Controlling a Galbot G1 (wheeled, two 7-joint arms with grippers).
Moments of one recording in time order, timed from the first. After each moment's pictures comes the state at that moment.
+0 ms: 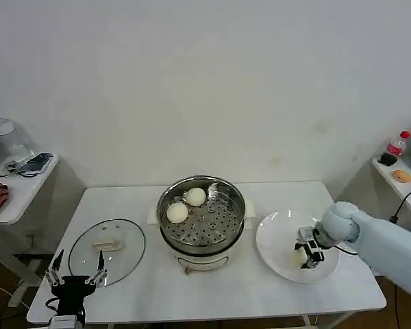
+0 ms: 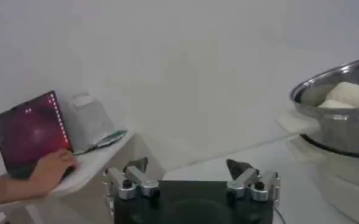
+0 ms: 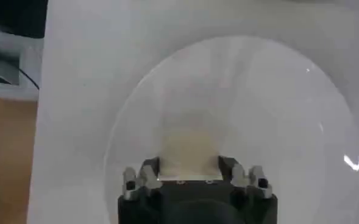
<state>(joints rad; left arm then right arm) 1.79 -1.35 -0.68 -2.26 0.09 0.18 -0.22 -0.20 0.58 -0.70 1.47 -0.18 -0.27 -1.08</state>
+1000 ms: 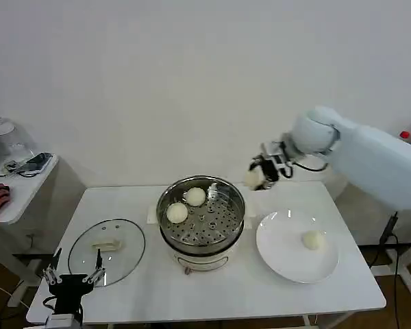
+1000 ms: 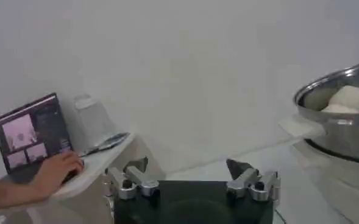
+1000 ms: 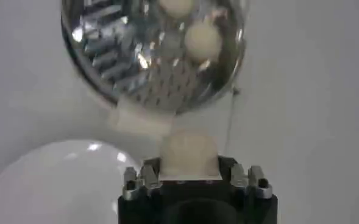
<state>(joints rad) 1.79 -1.35 -0.69 -2.27 0.07 0.19 -0.22 0.46 0.85 -0.96 1.48 0.10 -0.32 -1.09</state>
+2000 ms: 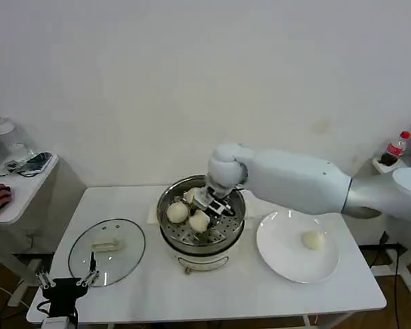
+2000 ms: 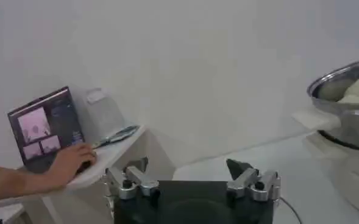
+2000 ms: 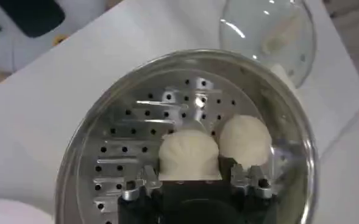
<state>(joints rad) 1.80 -1.38 -0.72 -2.27 0.08 0.19 -0.22 0.40 1.18 -1.16 1.41 -0.03 -0.01 -1.12</state>
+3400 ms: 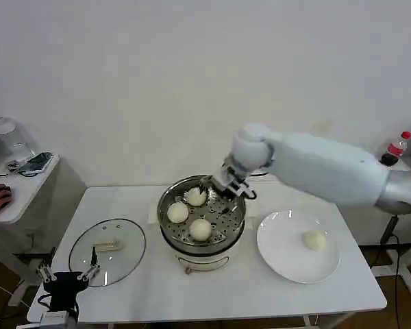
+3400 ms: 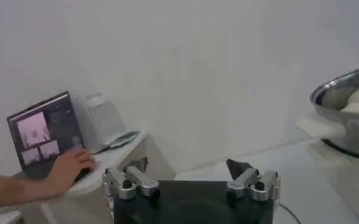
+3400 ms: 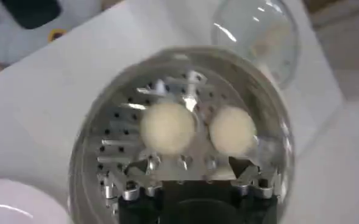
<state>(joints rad) 1.77 -1.34 -0.71 -2.27 0.05 0.19 -0.22 0.49 0.99 -1.10 1.47 0.07 -0.08 -1.09</state>
